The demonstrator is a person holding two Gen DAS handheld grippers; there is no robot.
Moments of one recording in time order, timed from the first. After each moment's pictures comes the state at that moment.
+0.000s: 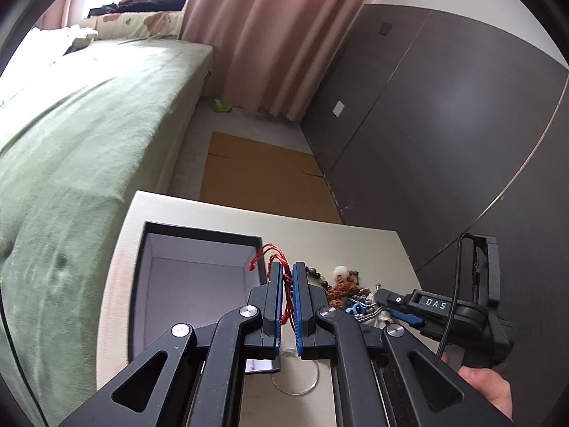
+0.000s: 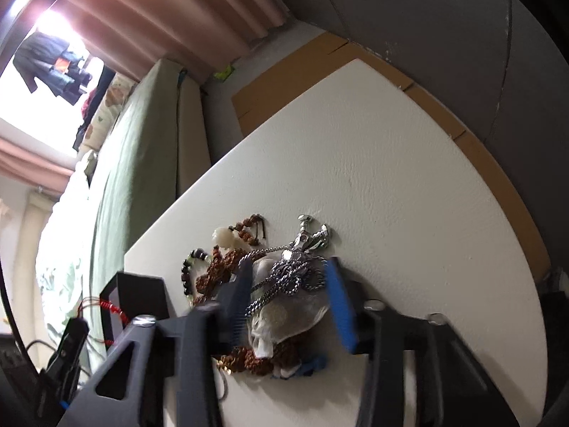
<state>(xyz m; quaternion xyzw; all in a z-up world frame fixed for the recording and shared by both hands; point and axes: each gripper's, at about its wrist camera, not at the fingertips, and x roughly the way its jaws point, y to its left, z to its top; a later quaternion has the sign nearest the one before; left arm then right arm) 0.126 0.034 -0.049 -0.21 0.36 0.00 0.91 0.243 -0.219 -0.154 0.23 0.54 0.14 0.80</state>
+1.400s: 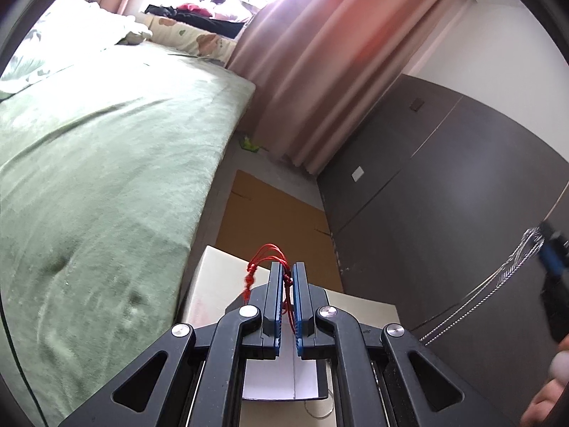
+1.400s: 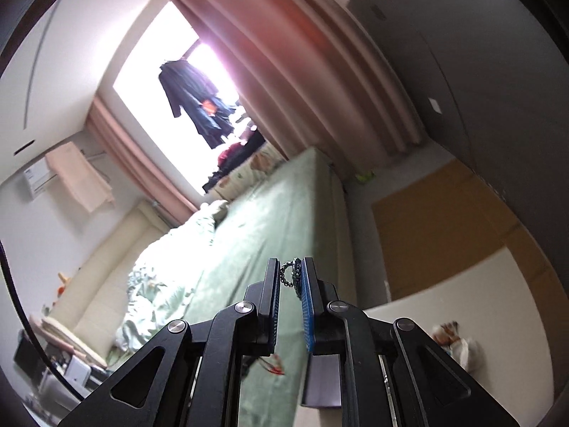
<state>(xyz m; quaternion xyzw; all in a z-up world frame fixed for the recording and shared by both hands) 0.082 0.142 -0.008 -0.31 0.27 0.04 0.91 0.156 -0.144 0.099 0.24 0.29 0.34 0.87</state>
